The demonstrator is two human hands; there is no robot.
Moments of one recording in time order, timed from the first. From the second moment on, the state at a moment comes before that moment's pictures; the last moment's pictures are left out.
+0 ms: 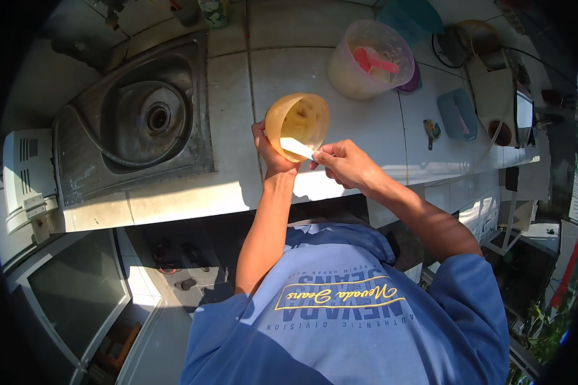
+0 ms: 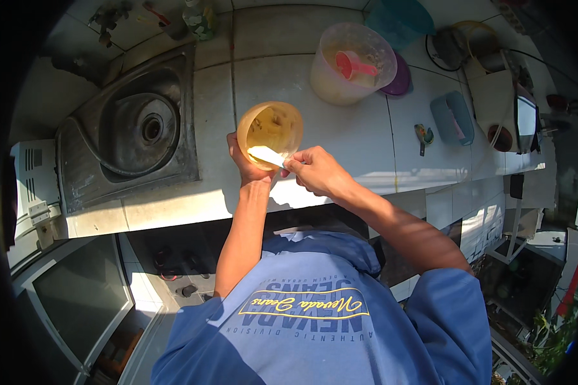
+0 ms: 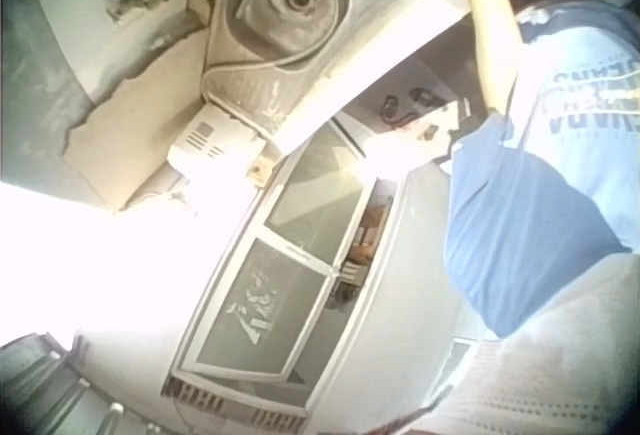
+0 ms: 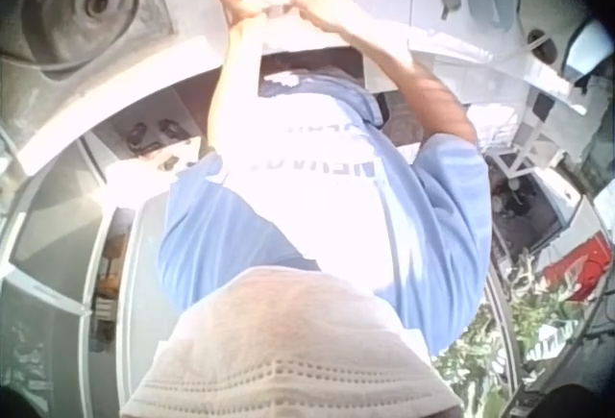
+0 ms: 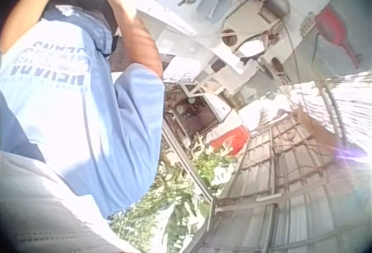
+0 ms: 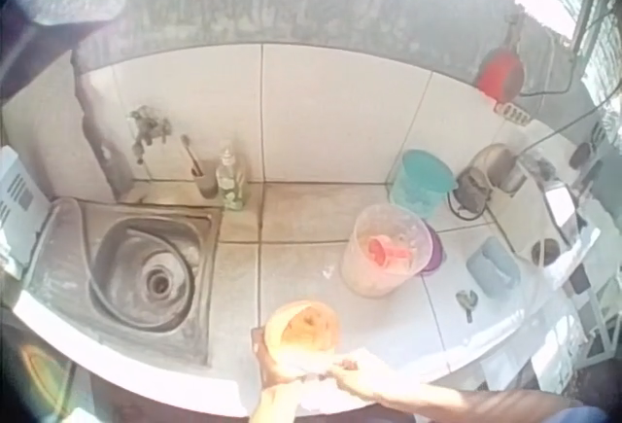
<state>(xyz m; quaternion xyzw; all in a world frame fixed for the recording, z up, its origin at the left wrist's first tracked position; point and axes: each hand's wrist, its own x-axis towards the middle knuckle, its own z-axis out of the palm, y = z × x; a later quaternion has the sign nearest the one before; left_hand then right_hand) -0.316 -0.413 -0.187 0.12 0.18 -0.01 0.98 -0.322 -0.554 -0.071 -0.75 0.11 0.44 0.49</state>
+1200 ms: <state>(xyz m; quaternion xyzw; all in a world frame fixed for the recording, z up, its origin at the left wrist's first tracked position) -0.286 -0.456 -0.188 0.09 0.27 0.00 0.96 -0.271 -0.629 -0.121 -0.50 0.15 0.68 0.51</state>
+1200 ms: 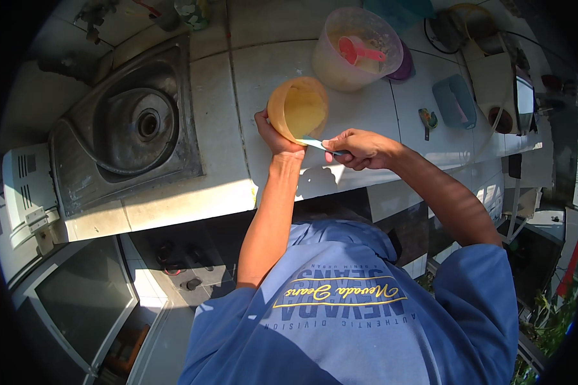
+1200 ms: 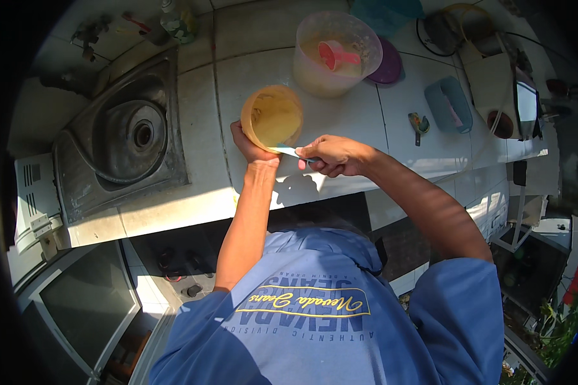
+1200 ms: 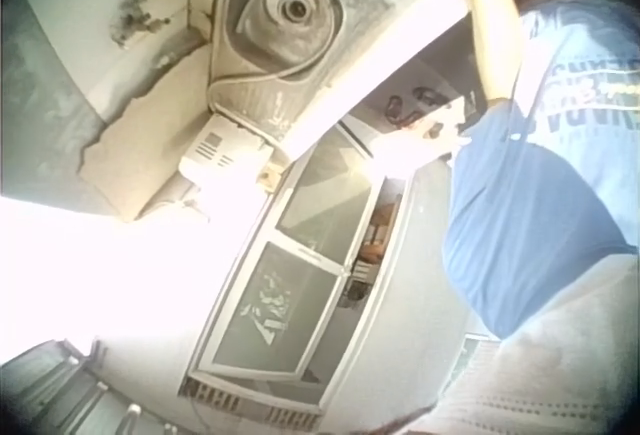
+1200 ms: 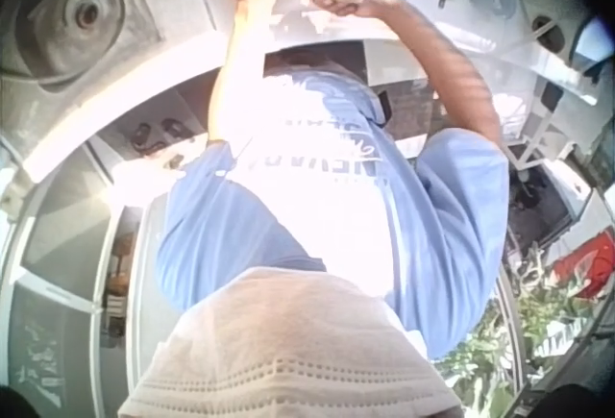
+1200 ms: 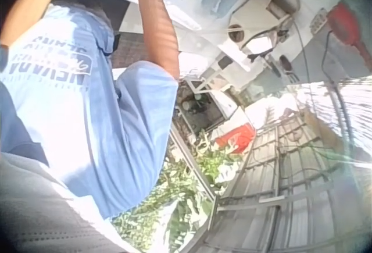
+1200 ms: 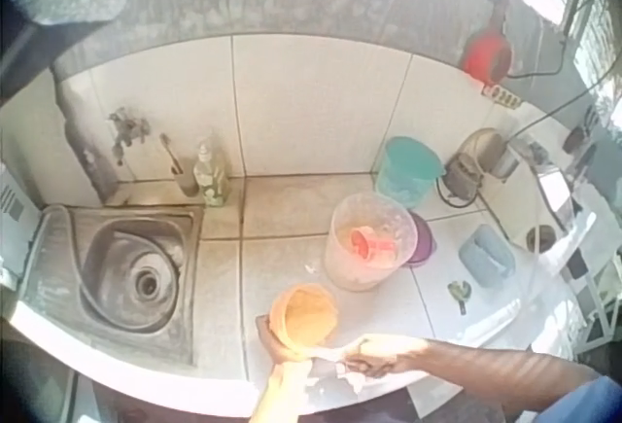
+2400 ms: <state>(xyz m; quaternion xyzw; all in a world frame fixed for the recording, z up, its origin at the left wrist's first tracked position) -0.286 -0.472 -0.180 0.11 0.25 -0.04 0.96 -0.275 -0.659 -0.130 -0.97 -0.10 0.10 0.20</state>
